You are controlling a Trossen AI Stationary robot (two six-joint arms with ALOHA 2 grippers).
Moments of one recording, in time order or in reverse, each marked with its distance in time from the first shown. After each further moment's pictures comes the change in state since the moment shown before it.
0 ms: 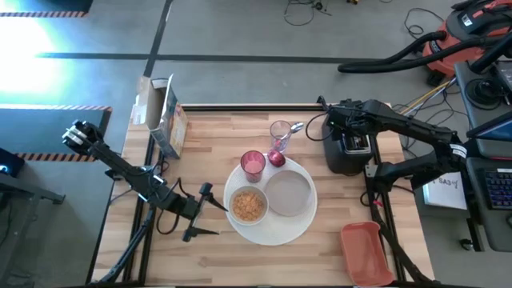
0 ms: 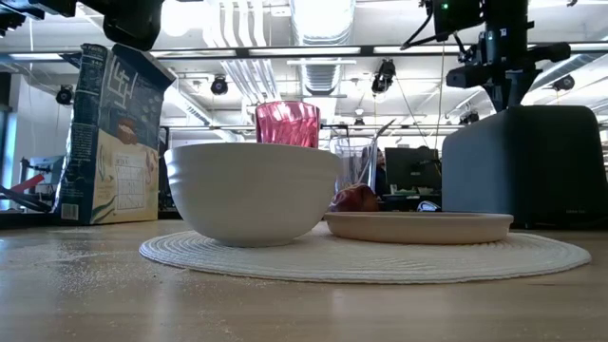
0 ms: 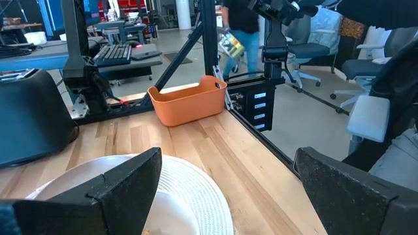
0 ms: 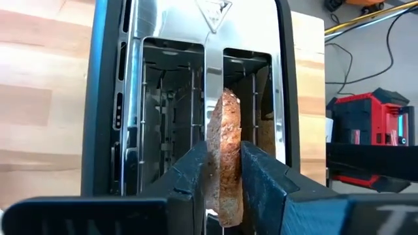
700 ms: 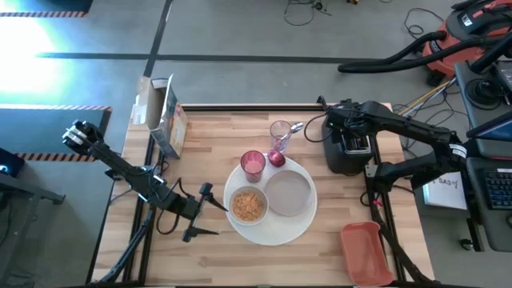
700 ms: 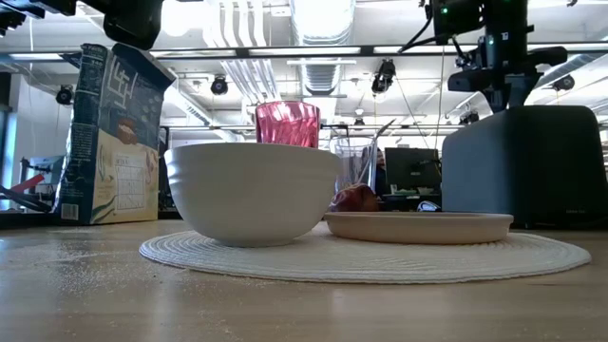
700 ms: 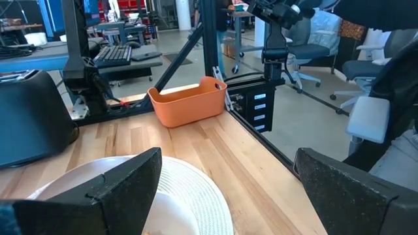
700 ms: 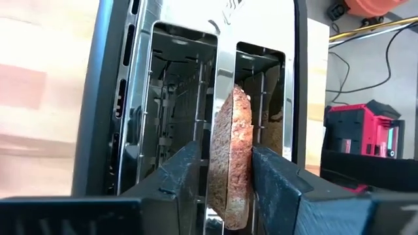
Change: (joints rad) left arm 0.000 0.001 0.002 0.002 0.000 0.001; right arm 0.000 0.000 -0.030 0.023 -0.005 -0.087
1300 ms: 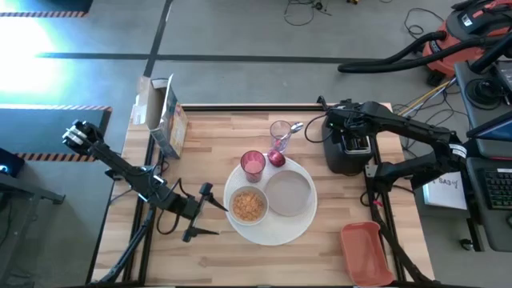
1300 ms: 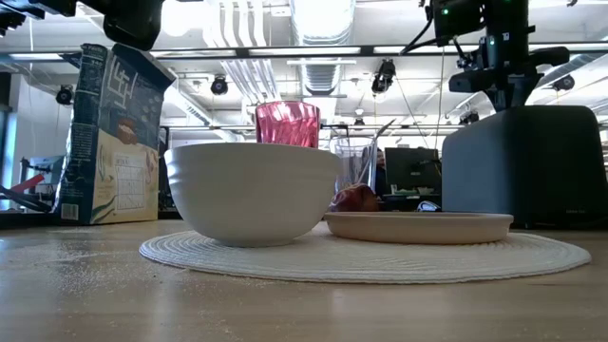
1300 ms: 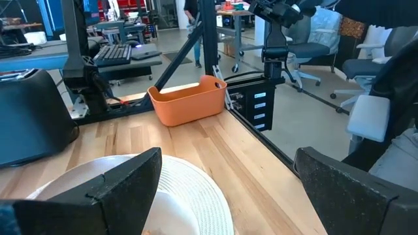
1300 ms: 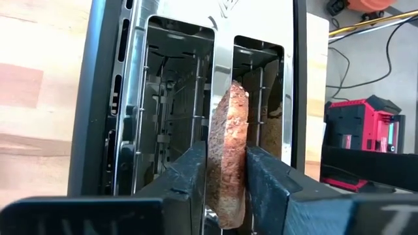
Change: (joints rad) left arm 0.000 0.000 0.000 -0.004 0.000 0.000; right arm 0.000 0.000 -0.002 -0.008 -0.008 0.021
